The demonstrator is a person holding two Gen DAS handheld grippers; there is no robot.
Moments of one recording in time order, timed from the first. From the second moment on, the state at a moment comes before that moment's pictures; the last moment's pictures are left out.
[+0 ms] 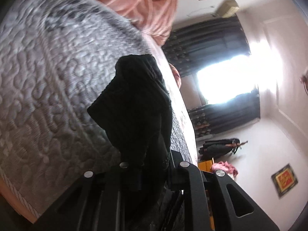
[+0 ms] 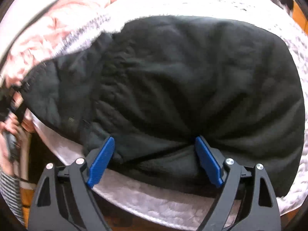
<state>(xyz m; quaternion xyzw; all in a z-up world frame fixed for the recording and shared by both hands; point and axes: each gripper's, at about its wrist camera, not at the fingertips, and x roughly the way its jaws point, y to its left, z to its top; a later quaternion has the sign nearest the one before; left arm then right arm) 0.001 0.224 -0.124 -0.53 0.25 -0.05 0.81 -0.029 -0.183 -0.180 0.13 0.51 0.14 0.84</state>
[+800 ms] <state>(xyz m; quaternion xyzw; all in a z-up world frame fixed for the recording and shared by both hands) 0.015 -0.003 -0.053 -0.26 0.33 -0.24 0.88 -0.066 -0.280 -0.144 0.23 0.44 0.10 0.86</state>
